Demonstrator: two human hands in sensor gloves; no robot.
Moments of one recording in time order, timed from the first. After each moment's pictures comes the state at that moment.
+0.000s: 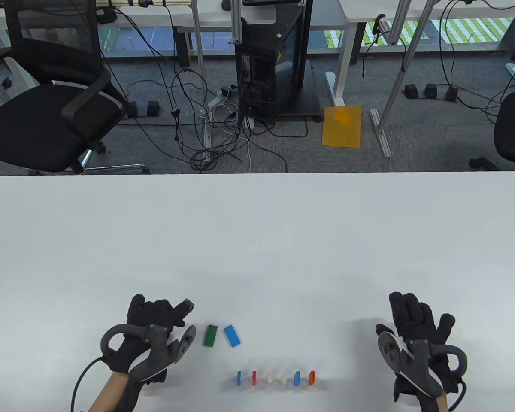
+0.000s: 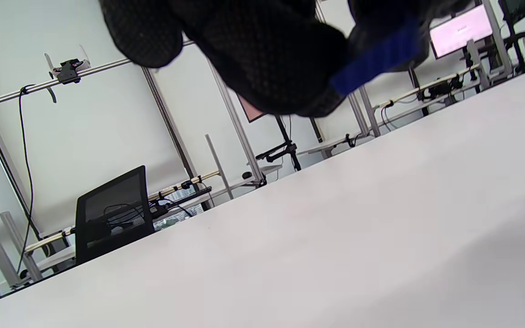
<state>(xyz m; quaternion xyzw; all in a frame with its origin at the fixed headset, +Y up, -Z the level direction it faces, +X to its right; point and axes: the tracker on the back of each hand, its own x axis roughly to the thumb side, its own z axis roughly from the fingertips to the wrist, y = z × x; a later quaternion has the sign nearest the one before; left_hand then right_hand) -0.209 -0.715 -0.223 0.13 -0.10 -0.17 0.97 0.265 -0.744 -0.215 0.02 0.14 -0.98 0.13</state>
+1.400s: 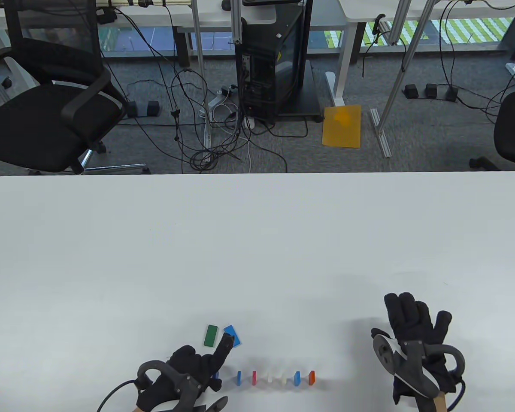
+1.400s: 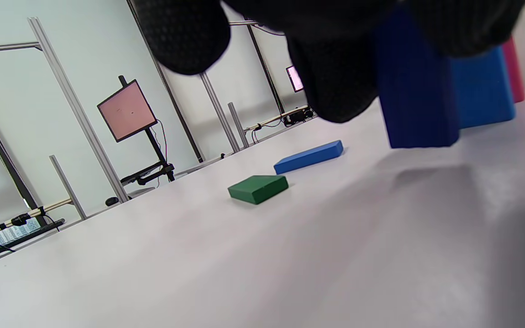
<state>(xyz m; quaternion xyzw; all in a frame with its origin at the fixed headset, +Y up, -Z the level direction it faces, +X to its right) -0.140 -0.750 -0.159 0.12 -0.30 -0.16 0.93 0.258 -0.745 -0.214 0.00 0.13 -0.98 0.16</state>
